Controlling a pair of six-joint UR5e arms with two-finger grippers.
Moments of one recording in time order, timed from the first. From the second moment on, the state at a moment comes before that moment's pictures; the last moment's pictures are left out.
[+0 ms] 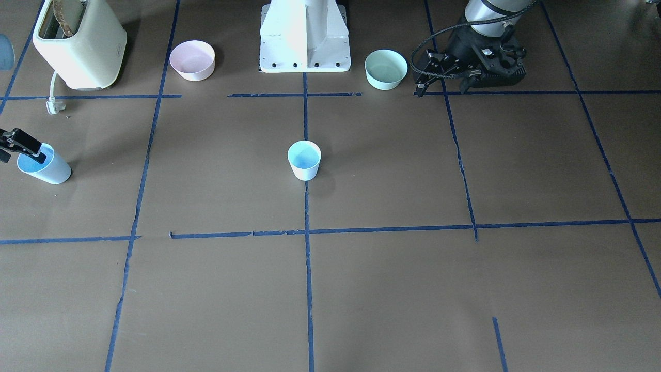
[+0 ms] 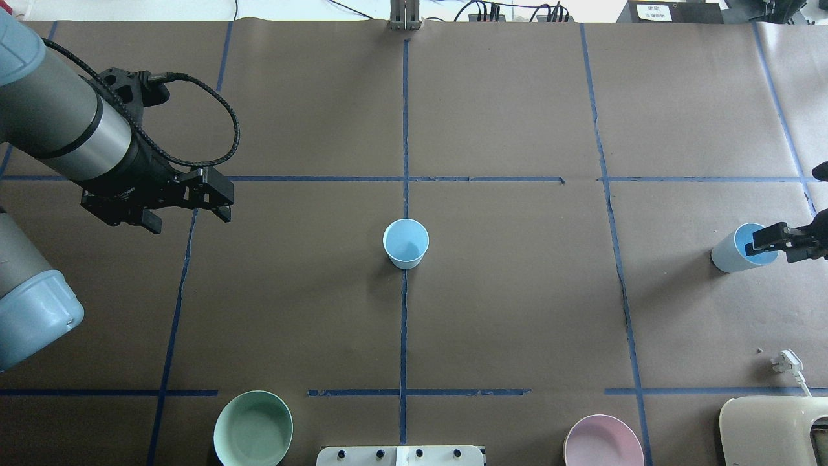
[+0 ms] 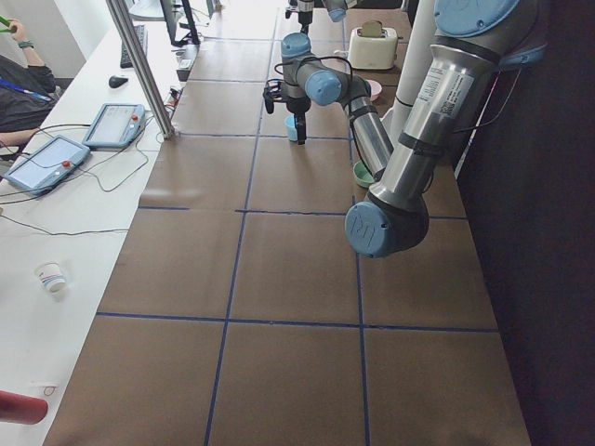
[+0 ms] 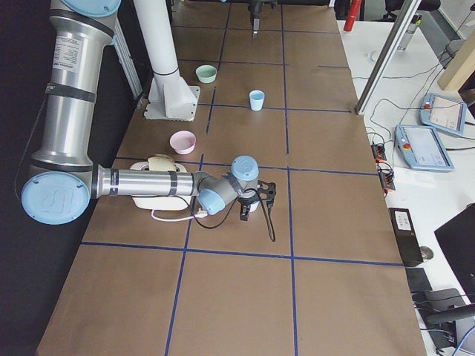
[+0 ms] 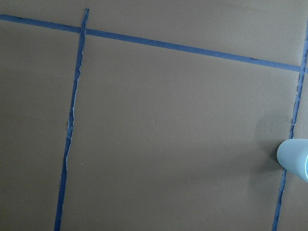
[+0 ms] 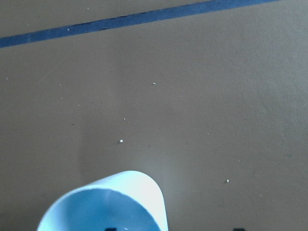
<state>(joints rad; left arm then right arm) -0.81 -1.98 -2.17 -1.26 -2.18 -1.13 1.06 -1.76 1.65 -0.88 2.27 0.89</state>
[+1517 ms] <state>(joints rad) -1.01 -1.74 -2.16 -1.27 -2.19 -0.69 0.99 -1.39 1.99 -1.37 2.28 1.07</state>
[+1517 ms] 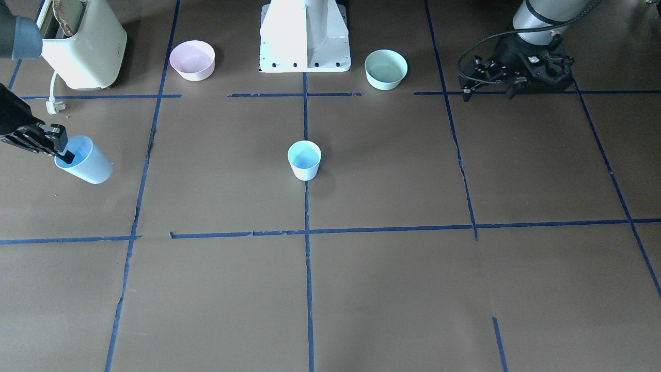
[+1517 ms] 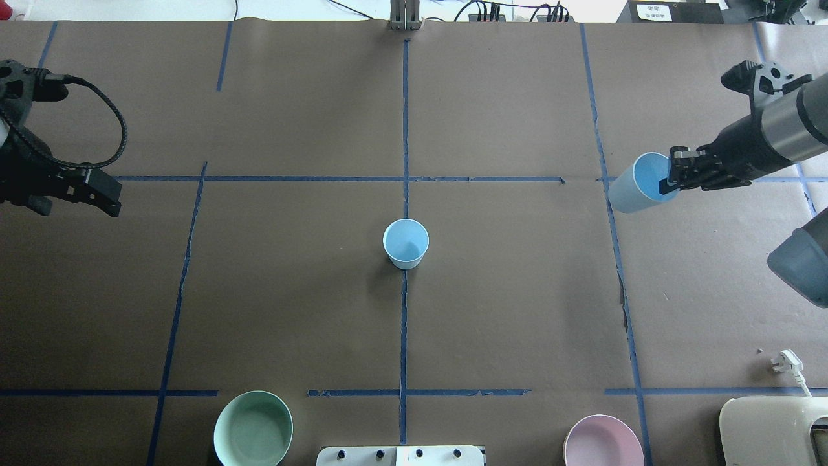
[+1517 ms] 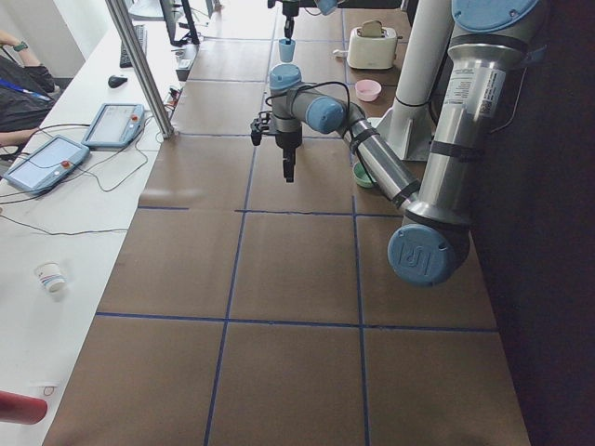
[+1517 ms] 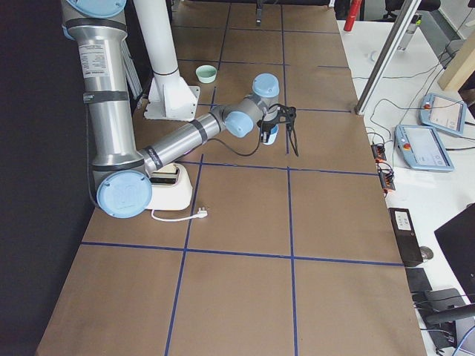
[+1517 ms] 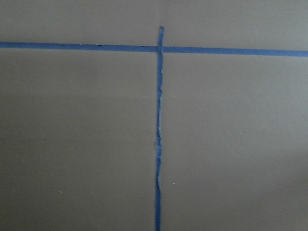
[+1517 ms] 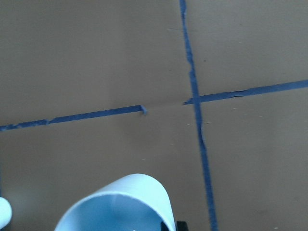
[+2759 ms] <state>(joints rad) -1.42 -1.72 -1.67 -1.41 -2.25 0.05 0.55 -0.93 1.92 -1.63 1.91 1.40</state>
